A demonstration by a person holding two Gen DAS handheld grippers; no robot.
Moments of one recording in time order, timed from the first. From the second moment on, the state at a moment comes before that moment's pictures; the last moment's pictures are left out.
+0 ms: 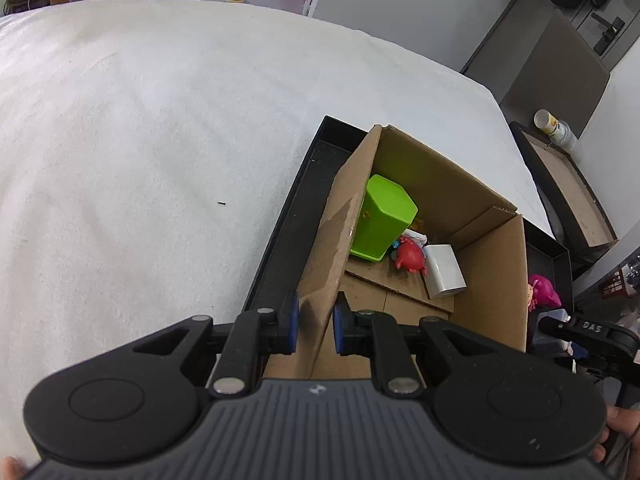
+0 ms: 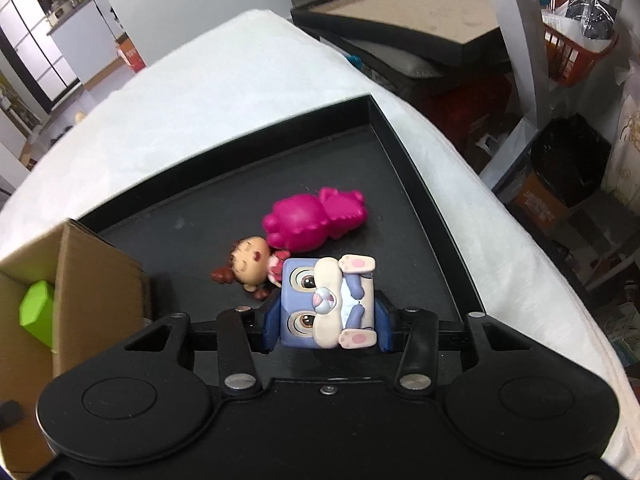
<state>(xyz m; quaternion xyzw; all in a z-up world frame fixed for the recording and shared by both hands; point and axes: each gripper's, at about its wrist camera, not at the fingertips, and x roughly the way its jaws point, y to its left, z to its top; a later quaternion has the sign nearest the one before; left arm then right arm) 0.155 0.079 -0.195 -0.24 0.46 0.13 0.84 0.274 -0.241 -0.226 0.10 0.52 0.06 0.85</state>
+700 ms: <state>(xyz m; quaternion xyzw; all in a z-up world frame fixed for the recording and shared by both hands) 0.154 0.078 -0.196 -0.25 0.46 0.13 0.84 0.253 -0.203 -0.149 0.11 0.50 0.14 0.85</state>
